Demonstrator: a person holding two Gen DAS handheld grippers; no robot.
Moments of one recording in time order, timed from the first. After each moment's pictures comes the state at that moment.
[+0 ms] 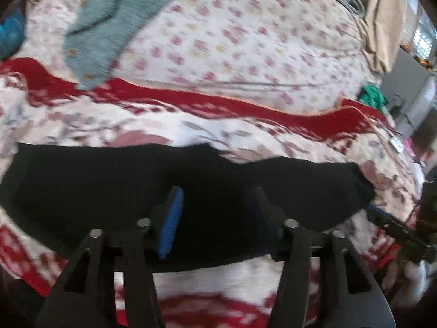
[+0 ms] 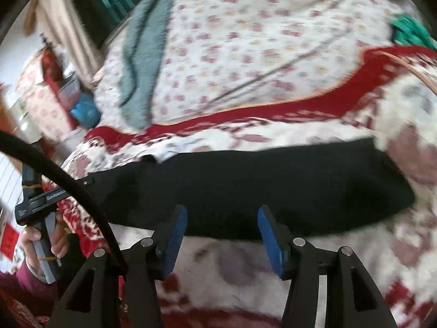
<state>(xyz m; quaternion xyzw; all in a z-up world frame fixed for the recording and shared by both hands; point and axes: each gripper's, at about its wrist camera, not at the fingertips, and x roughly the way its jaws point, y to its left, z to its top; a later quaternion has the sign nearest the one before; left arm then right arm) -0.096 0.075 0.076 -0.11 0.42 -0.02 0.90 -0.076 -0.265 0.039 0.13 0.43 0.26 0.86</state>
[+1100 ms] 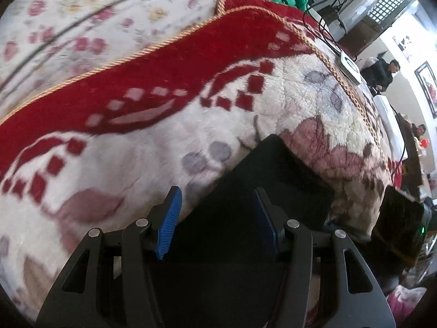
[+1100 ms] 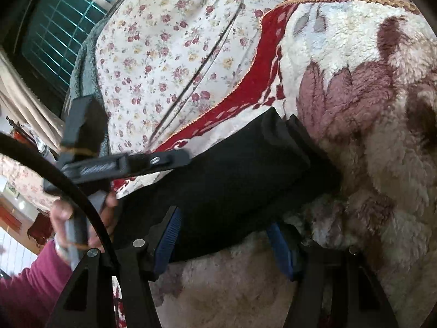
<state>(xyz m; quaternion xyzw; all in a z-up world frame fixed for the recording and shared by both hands) 0.112 -0.163 0.006 -0.01 0.56 -0.31 0.77 -0.034 -0.362 -0.024 0.28 0.42 0.20 0.84</state>
